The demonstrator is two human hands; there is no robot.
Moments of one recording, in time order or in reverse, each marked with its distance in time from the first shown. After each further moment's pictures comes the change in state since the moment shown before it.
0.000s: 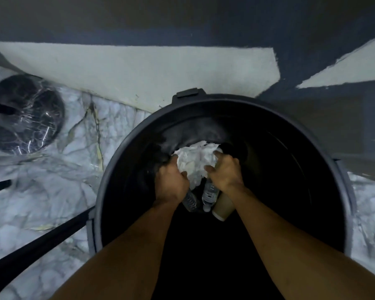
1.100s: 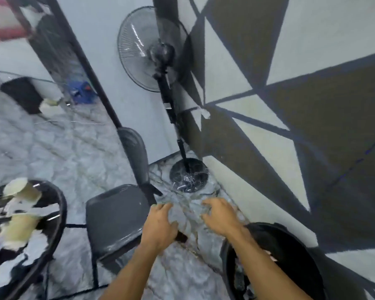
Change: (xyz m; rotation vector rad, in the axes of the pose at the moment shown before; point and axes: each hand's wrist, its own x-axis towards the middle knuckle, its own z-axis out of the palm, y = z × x) left_hand -0.453 -0.076 -0.491 -0.181 0.564 -0.199; right_hand -0.534 -0.360 -0.131 -0.531 -0.291 -1.001
